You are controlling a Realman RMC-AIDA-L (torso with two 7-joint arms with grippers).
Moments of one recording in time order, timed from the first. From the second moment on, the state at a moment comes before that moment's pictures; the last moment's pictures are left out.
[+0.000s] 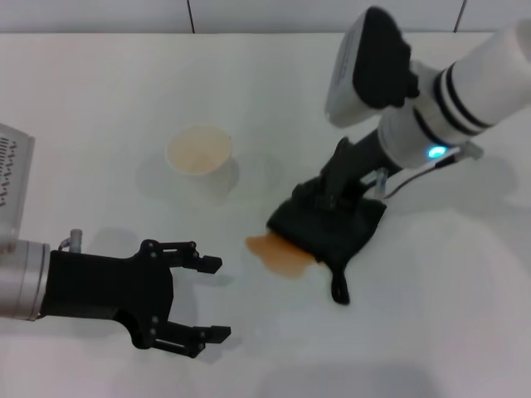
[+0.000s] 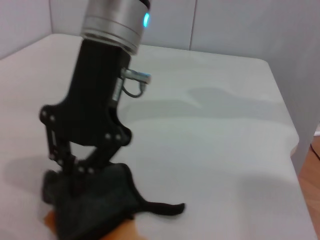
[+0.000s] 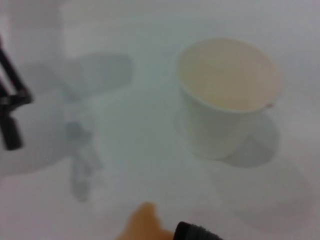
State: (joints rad) left arm -0.27 -2.08 1.18 1.09 1.96 1.67 -1.40; right arm 0.84 2.03 -1.63 -0.90 -2.18 -1.15 2.07
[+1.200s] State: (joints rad) left arm -0.25 -2.08 1.15 1.10 1.96 1.65 -1.40; right arm 0.89 2.02 -1.69 -0.79 -2.14 -0.95 1.90
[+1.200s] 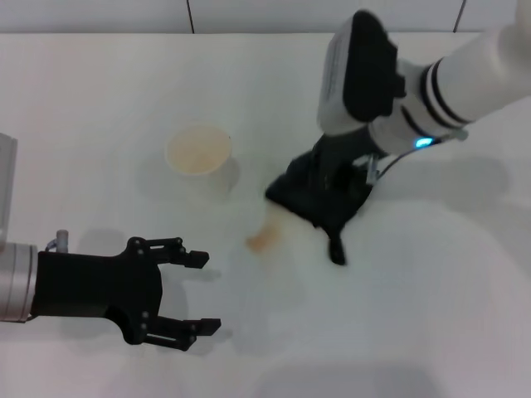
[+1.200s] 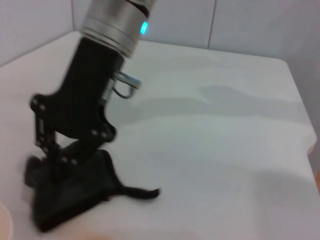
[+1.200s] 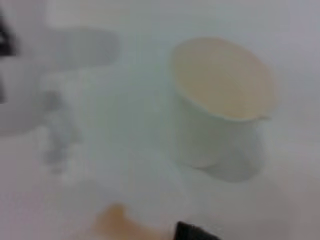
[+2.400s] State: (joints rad) left arm -0.26 -2.08 1.15 1.10 1.96 1.61 -1.40; right arm 0.89 2.02 -1.73 -0.75 -2.09 -0.81 1.88
